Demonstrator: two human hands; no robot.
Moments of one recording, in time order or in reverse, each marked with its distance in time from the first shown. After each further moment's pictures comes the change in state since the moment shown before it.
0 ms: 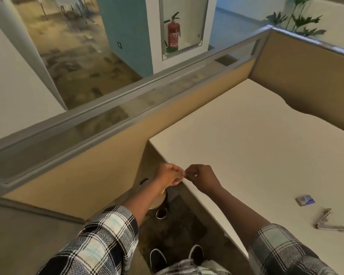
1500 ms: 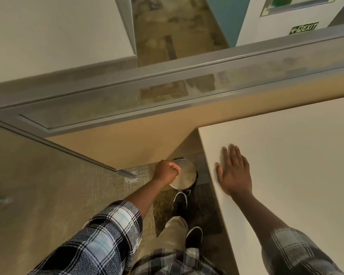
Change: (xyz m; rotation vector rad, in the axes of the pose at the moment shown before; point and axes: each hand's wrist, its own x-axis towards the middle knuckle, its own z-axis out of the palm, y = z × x) left_hand 0.064 -0.065 -0.094 0.196 0.496 -0.210; right_hand 0.150 0.054 0.069 -0.667 -0.093 -0.274
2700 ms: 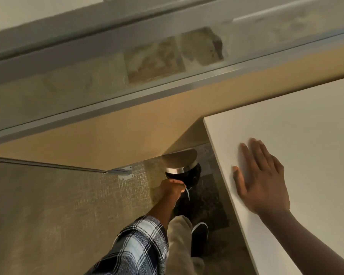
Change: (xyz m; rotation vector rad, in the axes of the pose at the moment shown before) left_hand 0.094 -0.092 0.098 -0.351 -0.038 -0.453; right_hand 0.004 0.004 0.011 0.021 0.040 0.002
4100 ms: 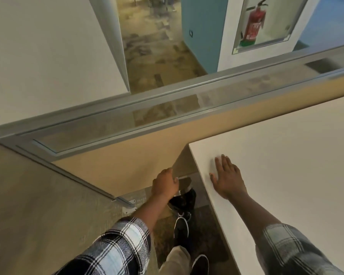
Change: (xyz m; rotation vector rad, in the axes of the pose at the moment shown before) left_hand -0.178 0.068 -0.060 0.787 0.272 0.785; right_hand -0.017 -0.008 -0.040 -0.001 -0.123 -0.008
